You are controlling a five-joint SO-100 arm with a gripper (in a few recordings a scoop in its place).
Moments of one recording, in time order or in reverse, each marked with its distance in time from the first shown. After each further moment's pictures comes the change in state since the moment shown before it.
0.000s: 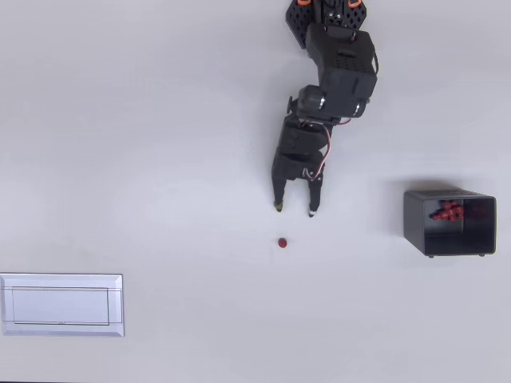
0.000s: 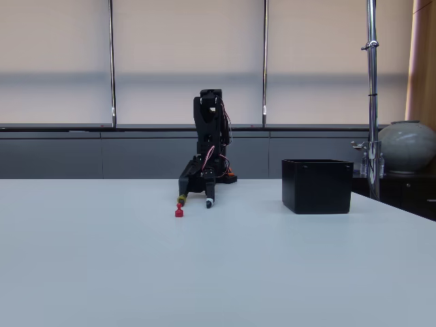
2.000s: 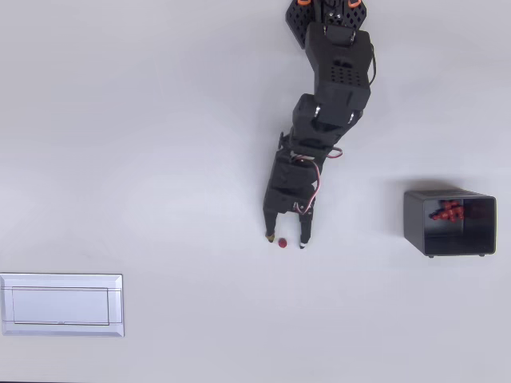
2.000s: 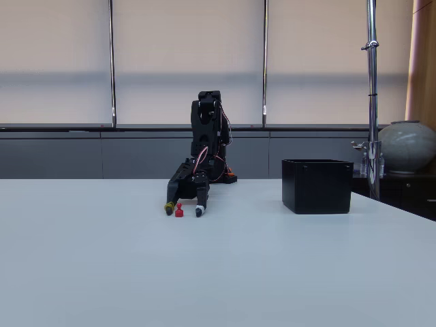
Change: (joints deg) arm 0.6 5.7 22.9 18.4 -2.1
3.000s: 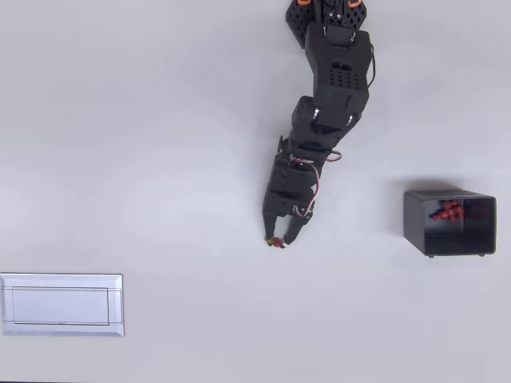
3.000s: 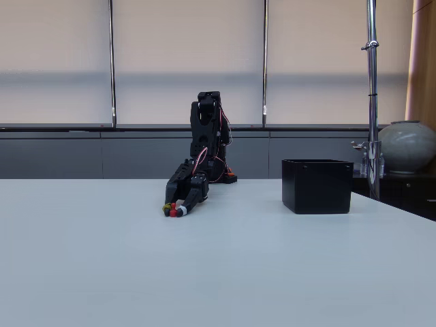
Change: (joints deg) arm 0.2 -0.1 1.6 3.0 0.5
